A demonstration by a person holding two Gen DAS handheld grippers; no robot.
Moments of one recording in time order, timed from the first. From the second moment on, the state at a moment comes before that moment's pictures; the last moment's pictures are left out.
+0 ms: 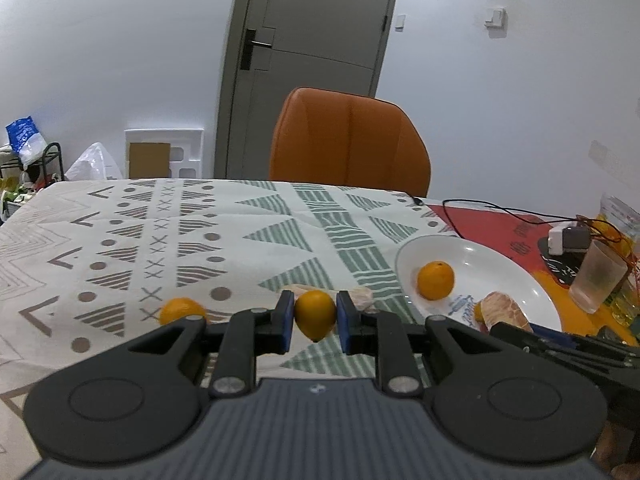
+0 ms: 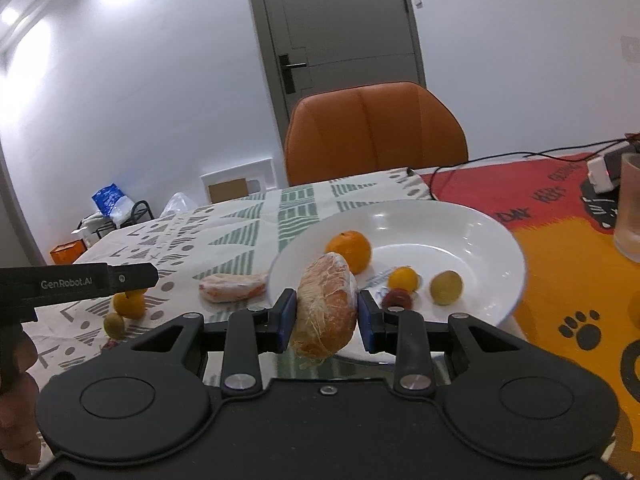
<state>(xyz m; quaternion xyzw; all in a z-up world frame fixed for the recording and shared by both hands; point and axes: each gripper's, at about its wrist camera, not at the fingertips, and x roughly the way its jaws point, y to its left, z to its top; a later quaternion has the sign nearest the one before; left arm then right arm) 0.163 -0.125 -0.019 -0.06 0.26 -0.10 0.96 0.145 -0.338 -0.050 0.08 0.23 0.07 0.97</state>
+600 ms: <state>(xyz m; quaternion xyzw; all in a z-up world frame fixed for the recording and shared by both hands) 0.172 -0.181 -0.022 -0.04 0.27 -0.15 0.95 0.149 -0.387 -0.056 0.10 0.23 0.02 0.97</state>
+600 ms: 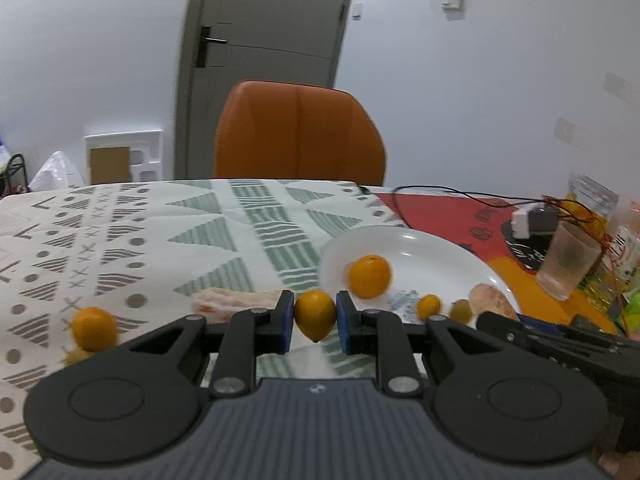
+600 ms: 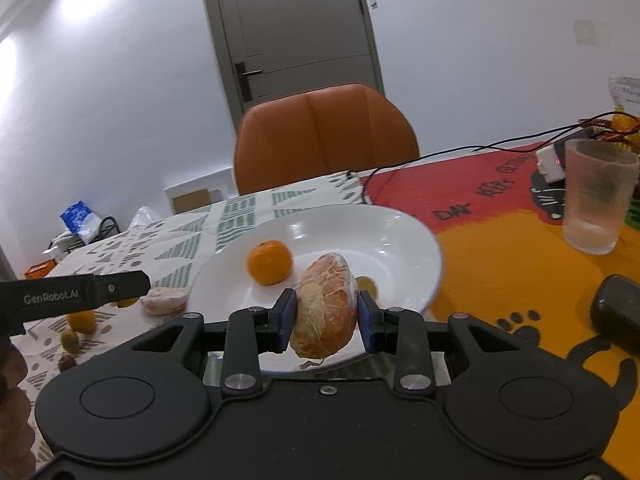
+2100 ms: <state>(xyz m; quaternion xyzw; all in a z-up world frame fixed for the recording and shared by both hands) 0.170 -0.161 -0.014 -0.04 0.25 -0.11 0.96 0.144 -0.379 -0.053 0.12 0.22 0.05 0.97</state>
